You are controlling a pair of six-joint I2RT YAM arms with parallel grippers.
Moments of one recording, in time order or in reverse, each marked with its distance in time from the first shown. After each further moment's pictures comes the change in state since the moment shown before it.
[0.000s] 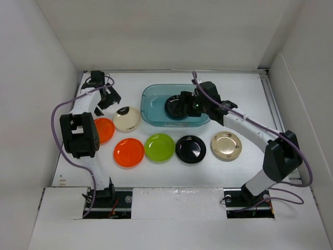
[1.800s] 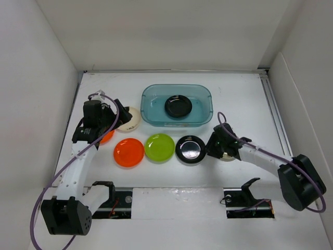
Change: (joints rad) left arm -0.121 -0.927 -0.674 0.207 0.290 0.065; right arm -0.029 -0.370 -0.737 -0.026 0.219 0.375
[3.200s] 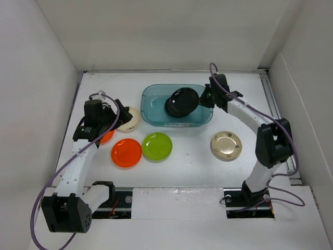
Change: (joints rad) left arm 0.000 0.021 0.000 0.001 -0.008 0.000; right arm -0.146 0.486 0.808 -0.050 -0.024 -0.270
